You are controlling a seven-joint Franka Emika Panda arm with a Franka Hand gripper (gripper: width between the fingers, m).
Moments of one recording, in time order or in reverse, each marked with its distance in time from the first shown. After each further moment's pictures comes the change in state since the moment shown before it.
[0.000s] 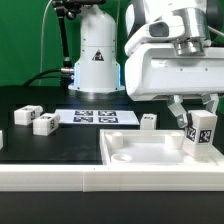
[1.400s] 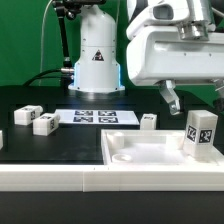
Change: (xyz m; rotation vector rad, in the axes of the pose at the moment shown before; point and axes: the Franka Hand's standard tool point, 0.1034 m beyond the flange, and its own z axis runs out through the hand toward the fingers) arm 0.018 0.005 -0.014 0.009 -0.056 -0.020
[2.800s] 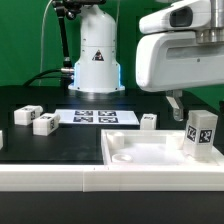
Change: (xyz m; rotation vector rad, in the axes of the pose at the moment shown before) arm 0.001 -0.007 0.006 0.080 -0.377 0.071
